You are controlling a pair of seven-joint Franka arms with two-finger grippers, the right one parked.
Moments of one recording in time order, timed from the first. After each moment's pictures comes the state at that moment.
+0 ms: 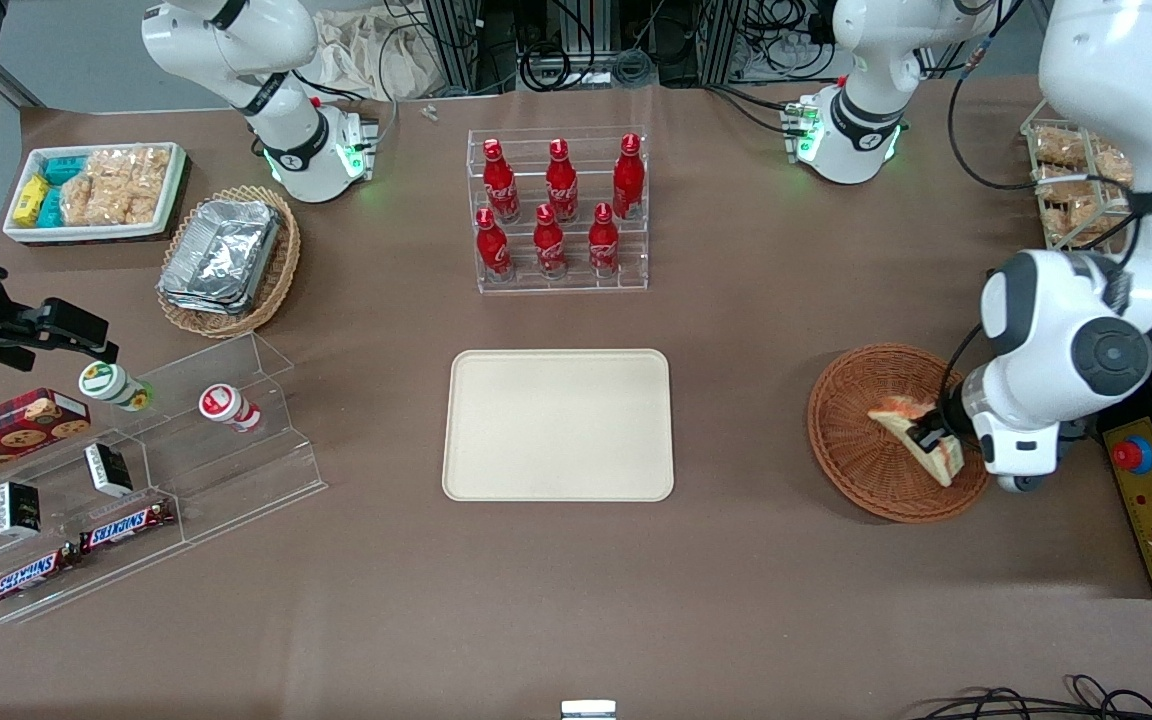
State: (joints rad) arm 0.12 0.33 -0.21 -1.80 0.10 2.01 -0.87
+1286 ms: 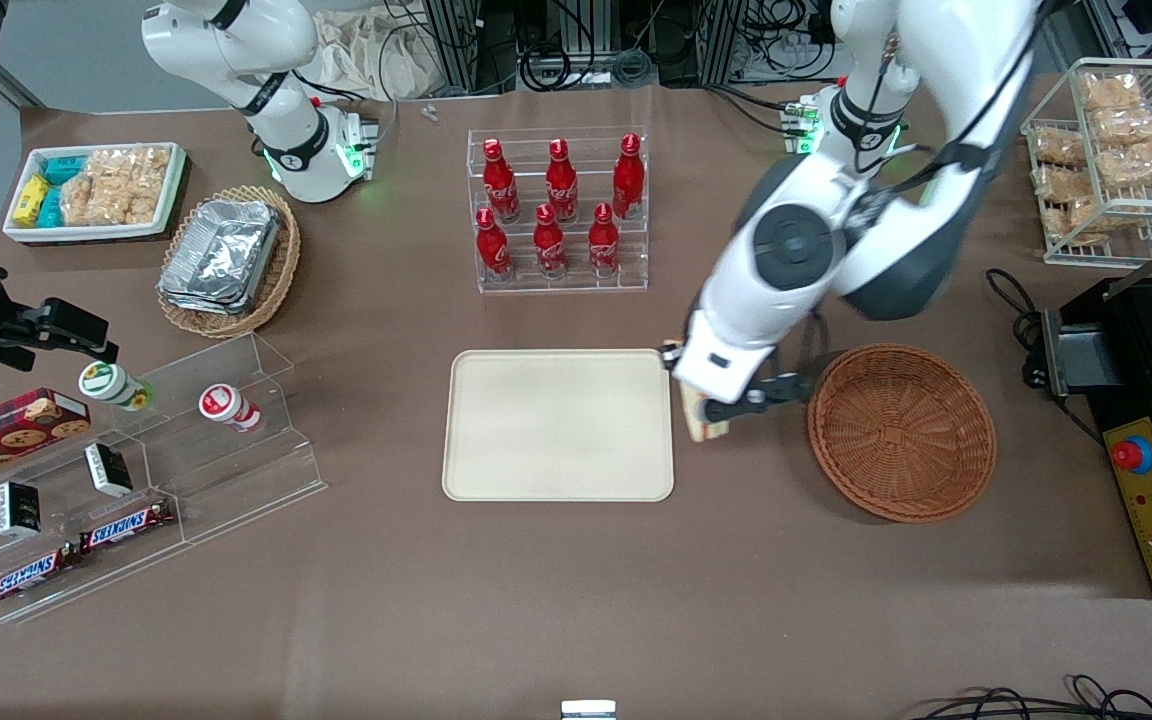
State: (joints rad) arm -0.16 0.47 -0.54 -1.54 0.16 1.92 -0.98
